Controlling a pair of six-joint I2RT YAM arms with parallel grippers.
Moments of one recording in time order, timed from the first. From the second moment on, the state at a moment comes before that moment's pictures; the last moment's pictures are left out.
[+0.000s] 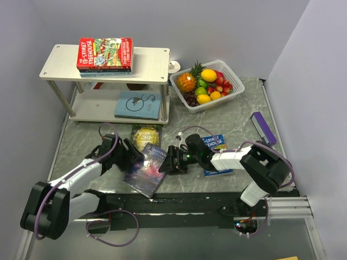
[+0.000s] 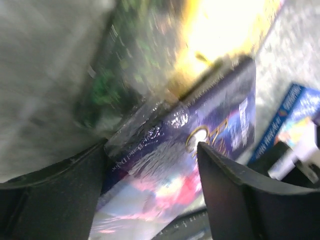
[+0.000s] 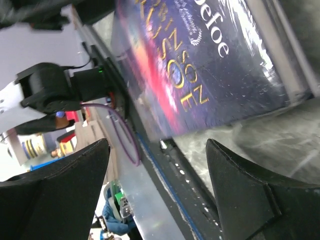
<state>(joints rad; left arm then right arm) -0.30 1.11 0.42 -0.22 0.20 -0.97 0.80 1.58 0.57 0.39 -0.61 0.99</state>
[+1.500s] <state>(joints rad) -0.42 0.58 0.08 0.05 0.48 -1.15 0.71 1.48 0.43 0.66 -0.92 1.04</state>
